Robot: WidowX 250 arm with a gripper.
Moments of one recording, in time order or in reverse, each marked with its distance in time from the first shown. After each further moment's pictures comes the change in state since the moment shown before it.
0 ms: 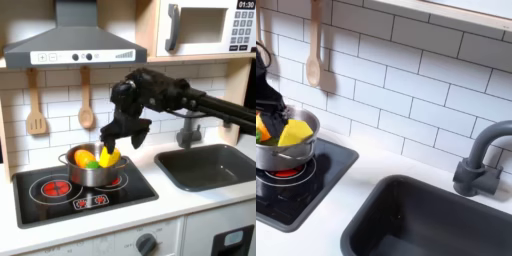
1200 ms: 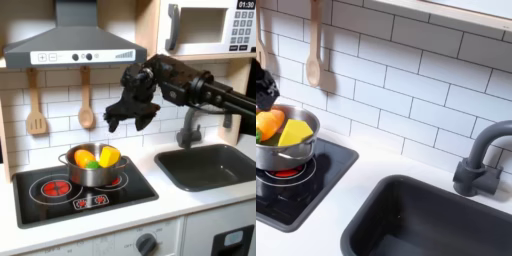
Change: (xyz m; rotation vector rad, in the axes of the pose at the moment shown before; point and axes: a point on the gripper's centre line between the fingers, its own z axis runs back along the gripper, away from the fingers) arm 0.014 -0.004 0.046 0.056 -0.207 -0.108
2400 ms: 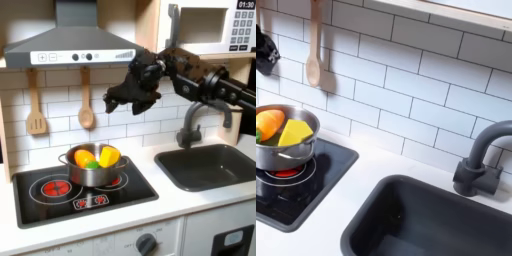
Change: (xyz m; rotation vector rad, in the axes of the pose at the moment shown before) arm 0.024 0.007 0.020 0.121 -0.179 -0.062
